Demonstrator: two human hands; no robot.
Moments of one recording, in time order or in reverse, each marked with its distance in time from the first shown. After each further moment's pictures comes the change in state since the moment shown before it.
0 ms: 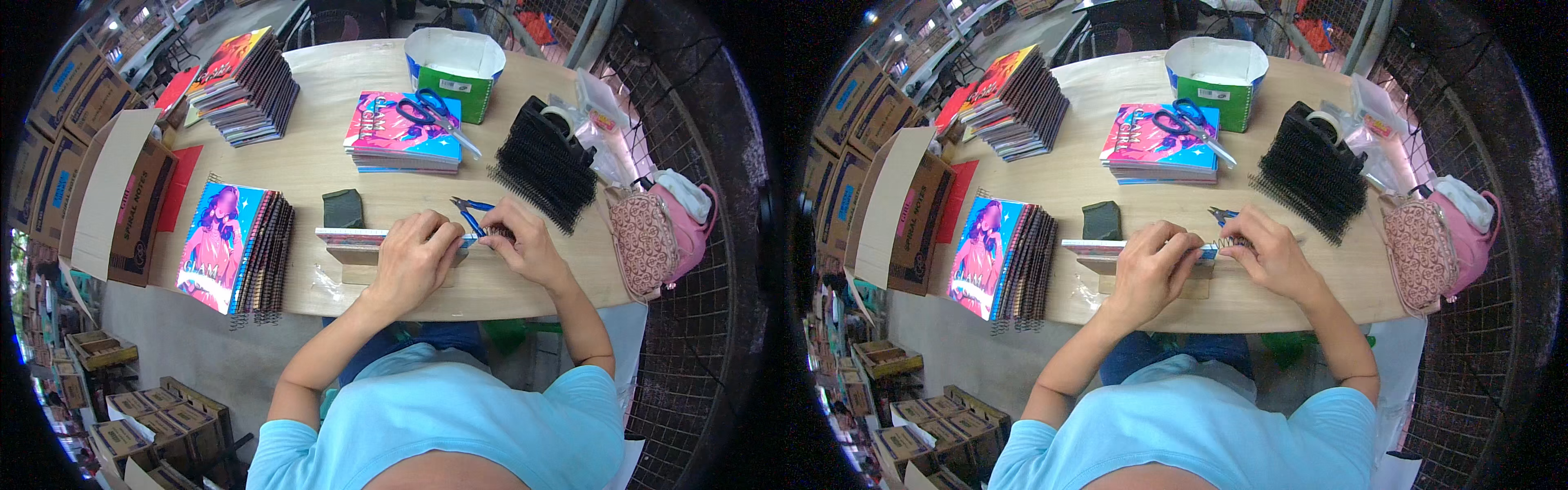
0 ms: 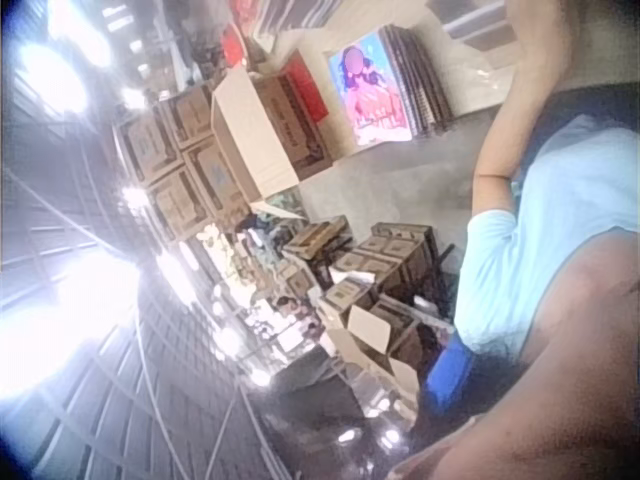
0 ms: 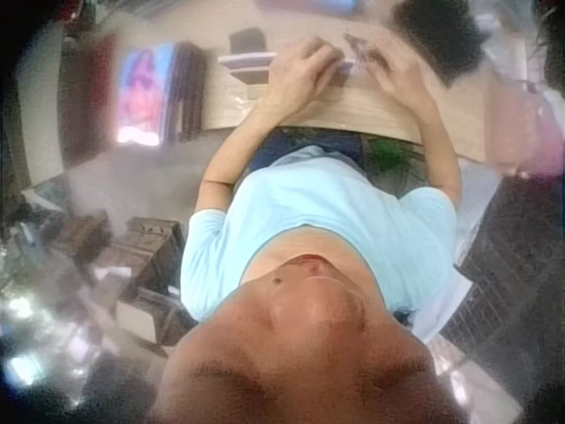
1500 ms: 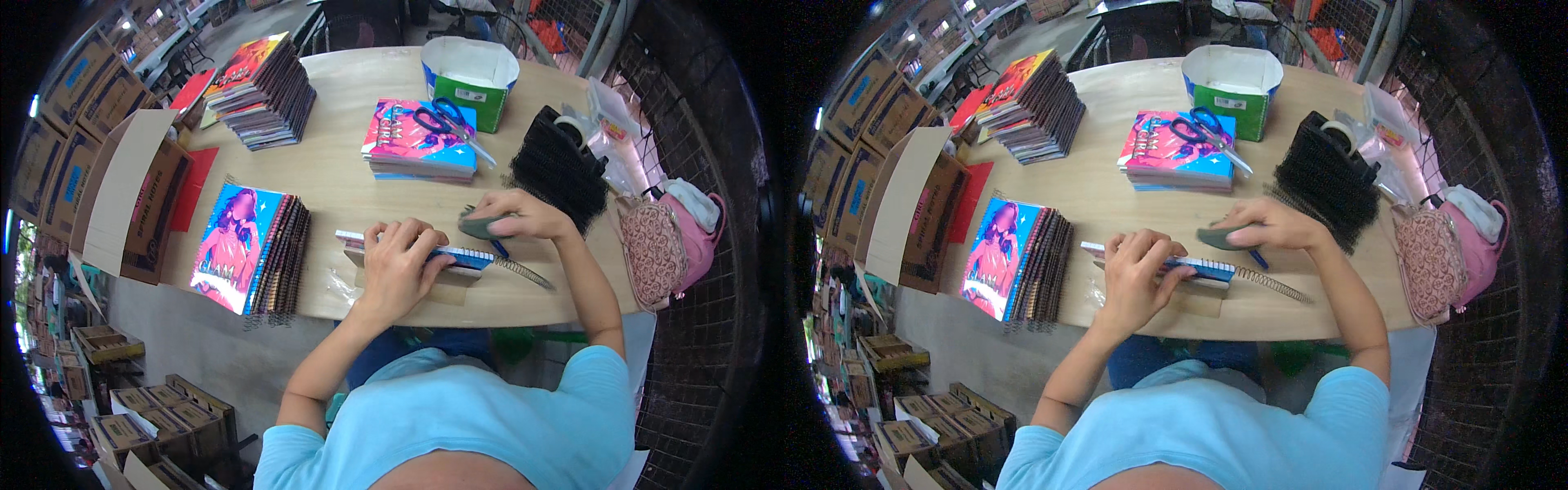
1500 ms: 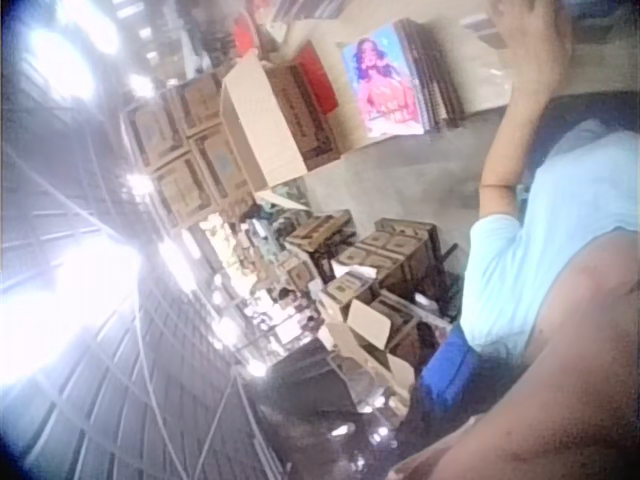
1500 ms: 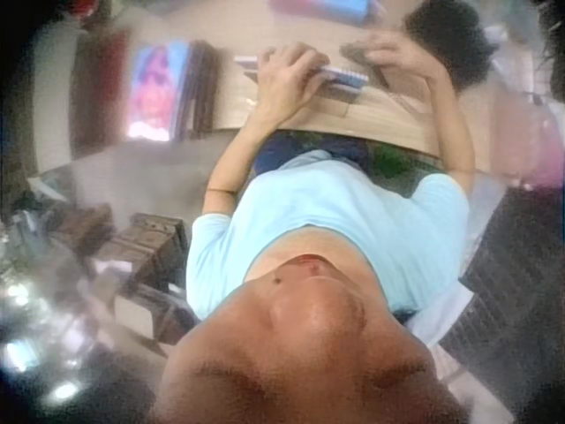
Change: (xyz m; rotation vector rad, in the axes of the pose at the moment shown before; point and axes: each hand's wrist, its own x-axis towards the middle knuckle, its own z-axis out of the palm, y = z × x) left_hand -0.017 -0.010 -0.029 0.148 0.002 -0.074; right_hand 0.061 0.042 -0.009 0.233 -0.601 0.011
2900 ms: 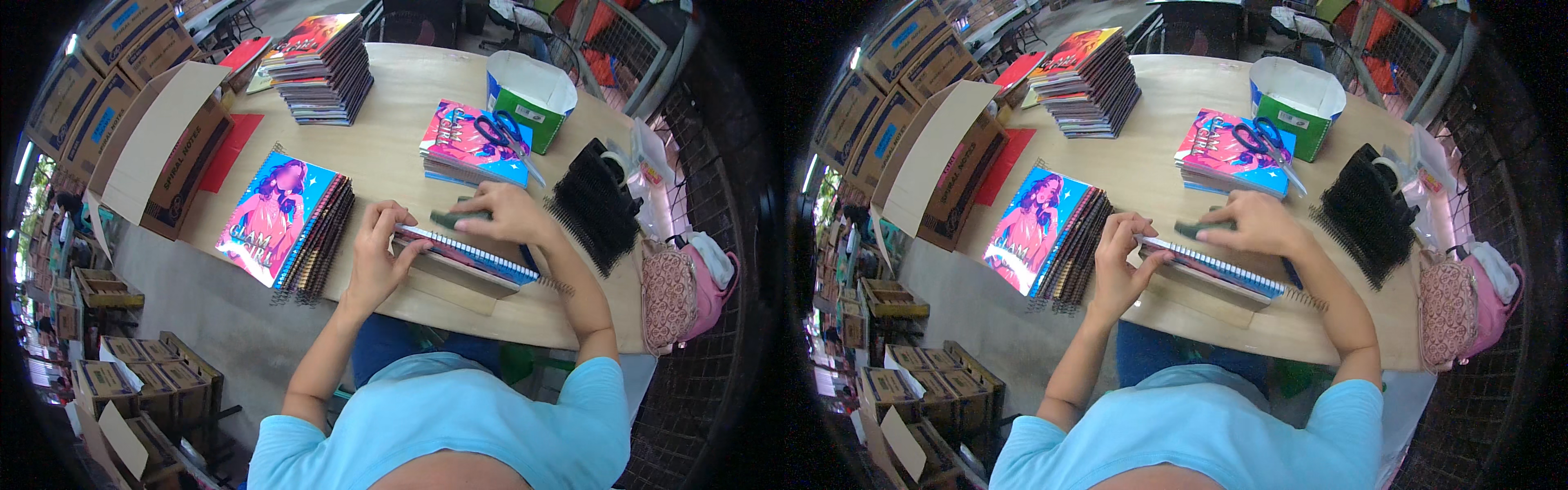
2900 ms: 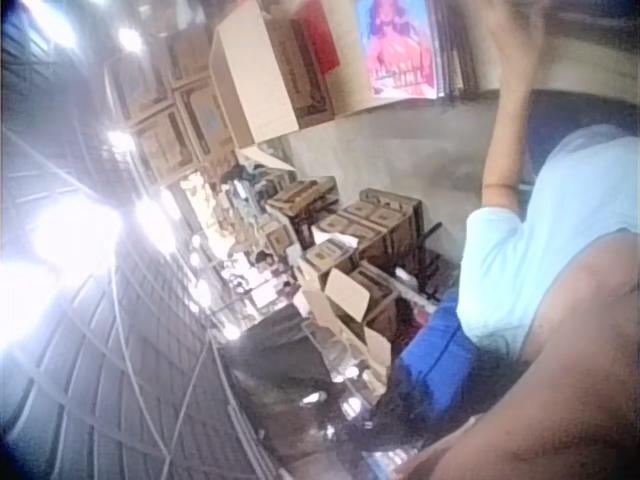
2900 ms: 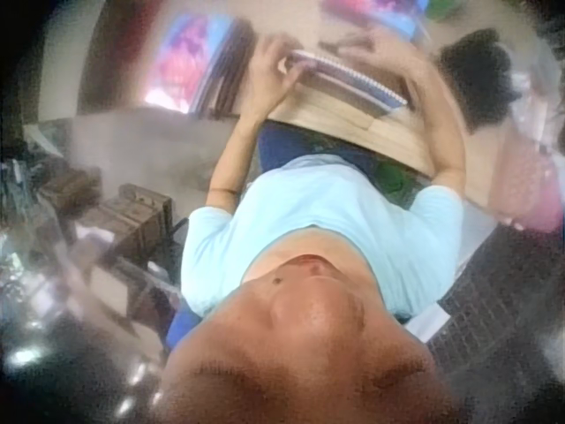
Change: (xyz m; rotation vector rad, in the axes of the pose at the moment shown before) left_hand -0.037 -0.059 -0.032 -0.288 0.202 -0.336; right_hand 0.088 -0.038 0.025 -0.516 0.065 0.015
